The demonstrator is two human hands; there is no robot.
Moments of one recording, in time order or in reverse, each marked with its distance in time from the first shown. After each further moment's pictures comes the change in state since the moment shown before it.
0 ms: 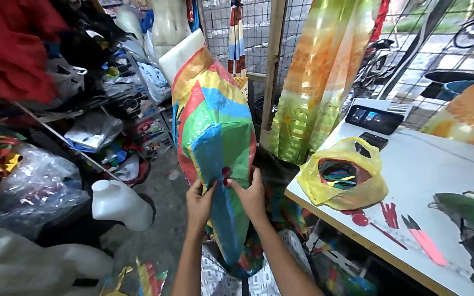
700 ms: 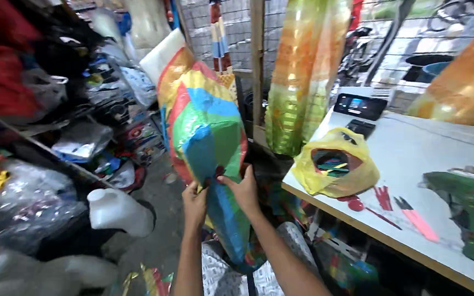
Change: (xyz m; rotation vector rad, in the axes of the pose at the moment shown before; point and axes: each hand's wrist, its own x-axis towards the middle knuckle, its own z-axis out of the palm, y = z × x) left_hand 0.003 -0.001 -0.011 0.073 -0.022 -0.081; right_hand 0.000 -0.011 0.010 0.023 -0.031 0.134
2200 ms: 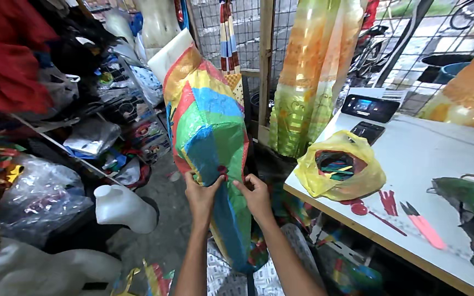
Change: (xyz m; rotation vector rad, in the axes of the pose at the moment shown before) left_hand 0.007 0.014 0.024 0.352 0.203 -0.009; right_hand -0.010 0.016 -0.029 0.125 -0.086 -0.070
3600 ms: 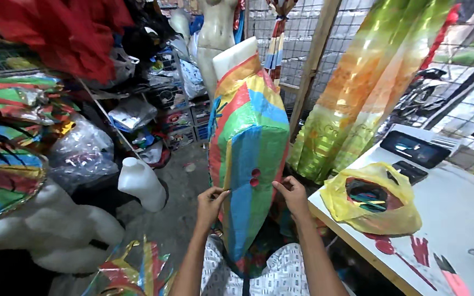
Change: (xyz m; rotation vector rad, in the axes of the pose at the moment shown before) left_hand -0.025 -0.080 -0.043 -0.124 -0.132 0.149; right_hand 0.036 0.022 -0.043 -0.085 -0.142 -0.045
